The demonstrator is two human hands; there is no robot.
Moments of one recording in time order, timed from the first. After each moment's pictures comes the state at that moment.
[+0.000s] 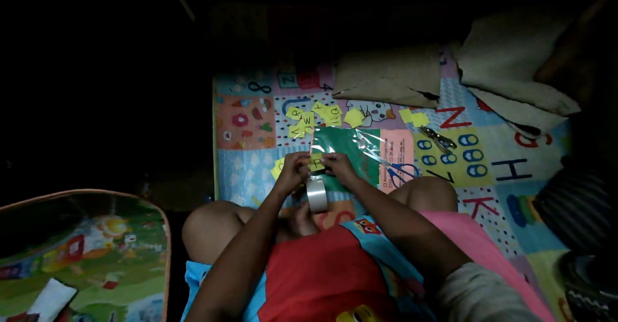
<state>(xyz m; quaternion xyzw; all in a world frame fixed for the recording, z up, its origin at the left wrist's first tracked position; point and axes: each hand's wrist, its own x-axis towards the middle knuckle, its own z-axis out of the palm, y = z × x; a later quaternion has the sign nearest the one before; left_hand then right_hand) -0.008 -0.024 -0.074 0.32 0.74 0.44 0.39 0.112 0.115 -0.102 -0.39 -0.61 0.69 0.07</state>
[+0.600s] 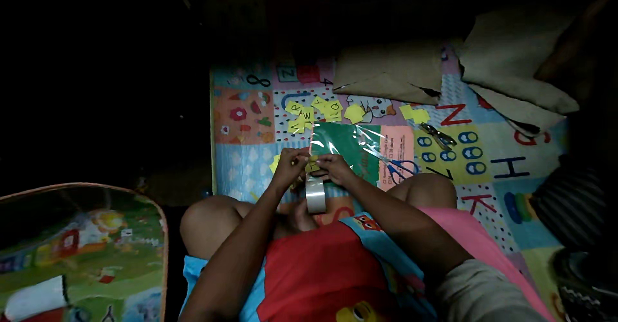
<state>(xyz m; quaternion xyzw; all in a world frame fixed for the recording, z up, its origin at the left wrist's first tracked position) -0.010 -0.027 -0.067 0.34 0.76 0.43 0.34 0.111 0.100 -0.096 -0.40 -0.50 0.77 0.00</state>
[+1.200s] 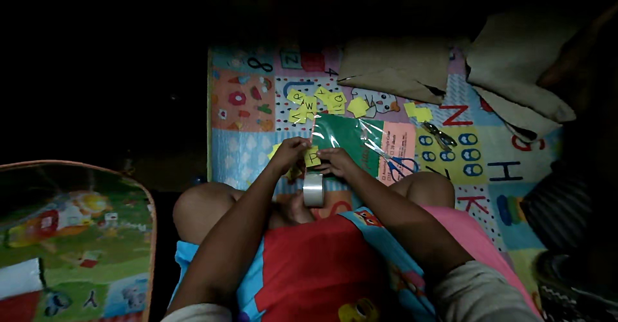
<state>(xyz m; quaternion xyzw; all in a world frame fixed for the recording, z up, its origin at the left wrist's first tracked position) -0.028 -0.011 -0.065 0.26 0.72 0.44 0.48 0.108 0.103 -0.091 -0.44 -0.49 0.75 -0.03</state>
